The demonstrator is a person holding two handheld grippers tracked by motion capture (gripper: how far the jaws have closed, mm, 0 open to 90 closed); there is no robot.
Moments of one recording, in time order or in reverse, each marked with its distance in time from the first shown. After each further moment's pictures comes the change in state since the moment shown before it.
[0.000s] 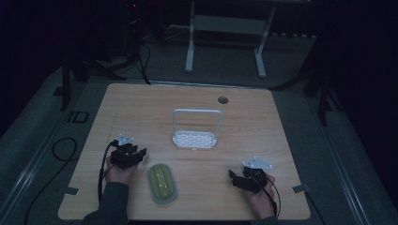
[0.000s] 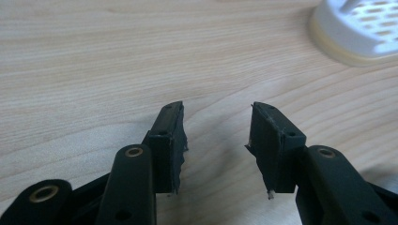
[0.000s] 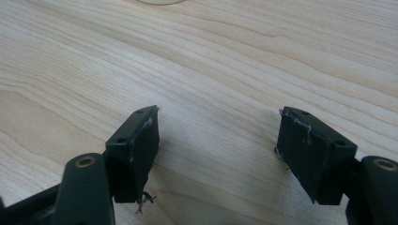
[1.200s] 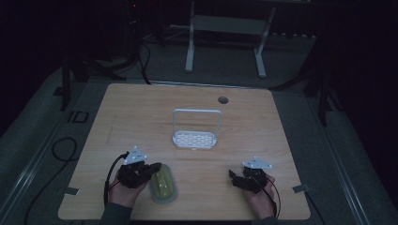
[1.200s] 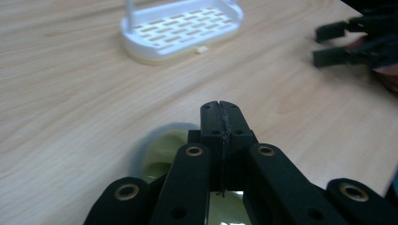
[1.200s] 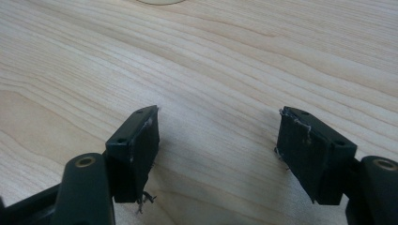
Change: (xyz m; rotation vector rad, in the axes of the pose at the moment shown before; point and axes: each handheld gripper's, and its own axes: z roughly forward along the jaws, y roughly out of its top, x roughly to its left) left arm -0.087 -0.003 -0.072 -0.008 -0.317 0.199; right arm 0.000 0.000 0.000 0.001 0.000 -0.001
